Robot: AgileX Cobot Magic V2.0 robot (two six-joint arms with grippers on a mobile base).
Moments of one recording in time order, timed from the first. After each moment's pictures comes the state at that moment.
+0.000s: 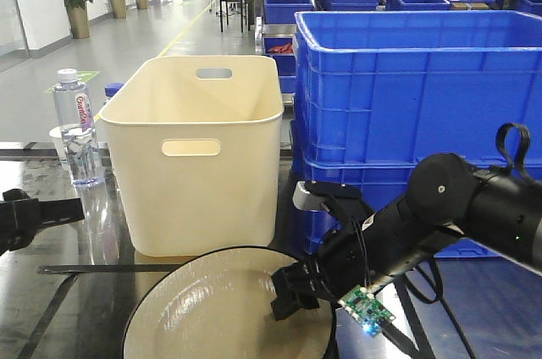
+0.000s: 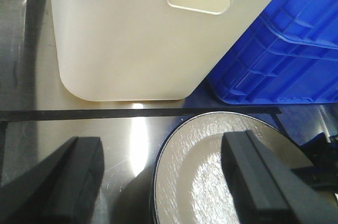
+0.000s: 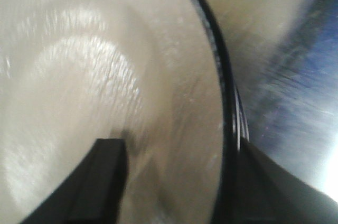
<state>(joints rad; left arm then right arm) 0.01 1.10 -0.98 -0.88 0.60 0.53 0.39 1.74 -1.45 0.44 0.95 -0.28</state>
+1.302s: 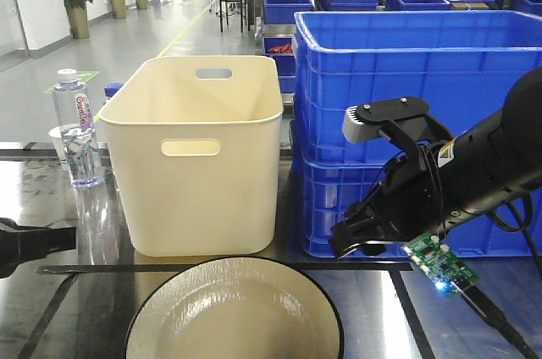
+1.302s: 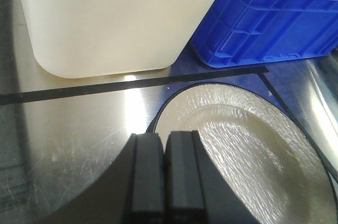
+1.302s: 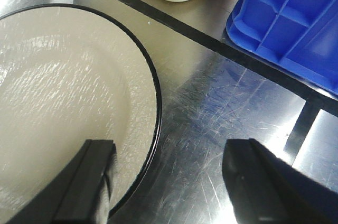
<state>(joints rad) 0.01 1.10 -0.98 -0.88 0.71 0.62 0.39 1.52 -1.54 0.18 1.04 -0.22</state>
